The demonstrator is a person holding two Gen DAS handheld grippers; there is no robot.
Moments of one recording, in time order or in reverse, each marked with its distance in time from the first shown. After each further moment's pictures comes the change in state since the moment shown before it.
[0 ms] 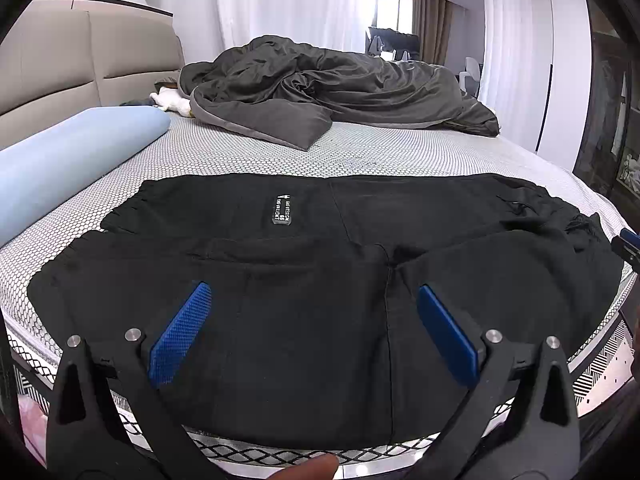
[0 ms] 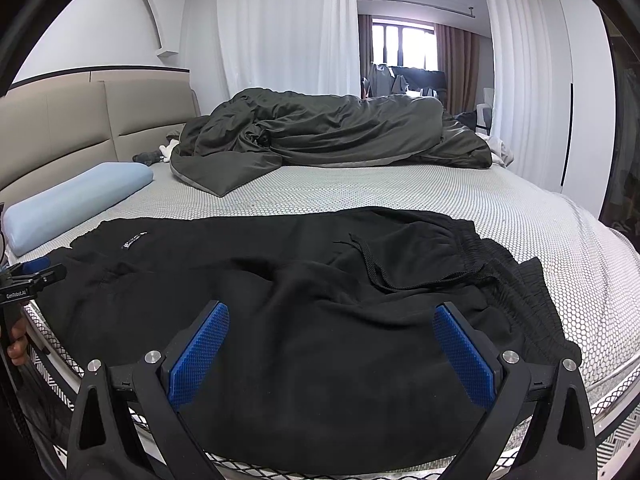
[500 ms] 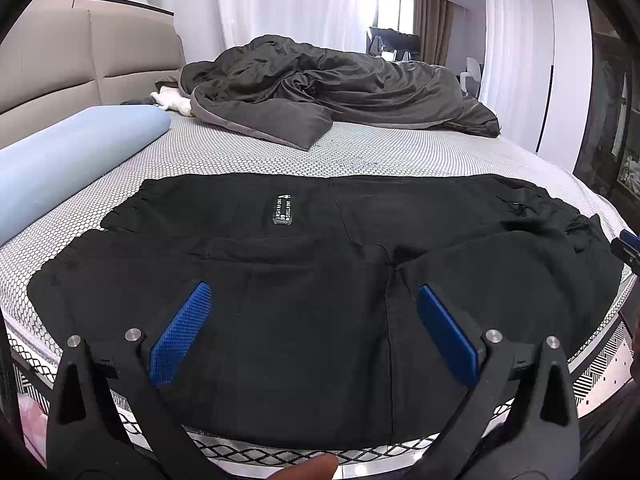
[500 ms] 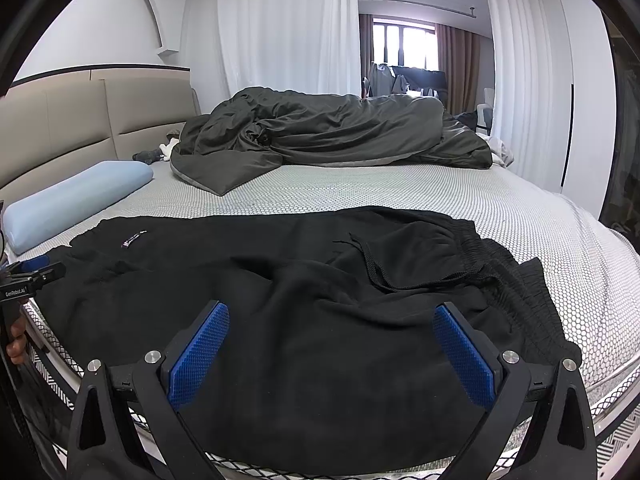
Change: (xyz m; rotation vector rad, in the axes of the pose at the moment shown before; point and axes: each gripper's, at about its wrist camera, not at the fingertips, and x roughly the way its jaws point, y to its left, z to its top) left arm 0.000 0.000 0.000 0.002 0.000 0.001; right arm 0.000 0.000 0.000 -0.002 0.001 0.000
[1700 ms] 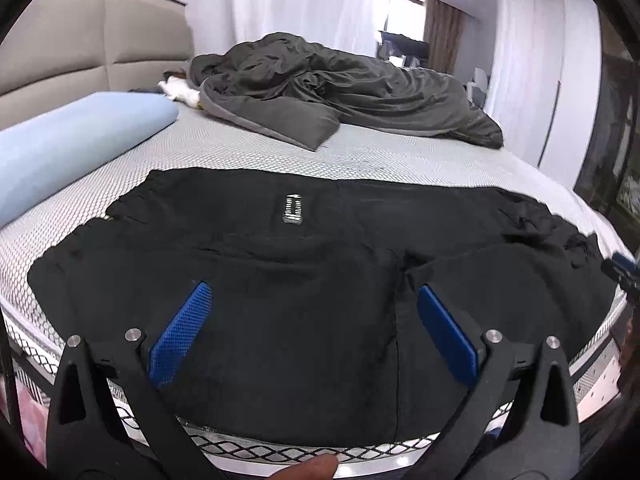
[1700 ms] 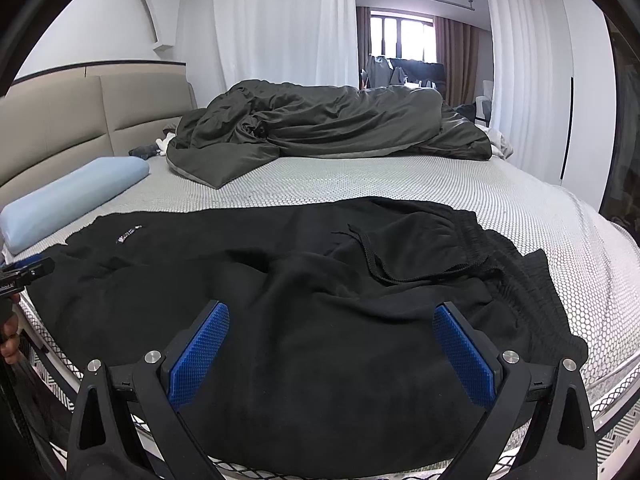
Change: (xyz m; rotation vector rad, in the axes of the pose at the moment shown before) left arm -0.001 0.025 0.005 -0.080 0.003 -0.005; right arm 0.008 -0.006 -0.003 0.015 0.020 -0.007
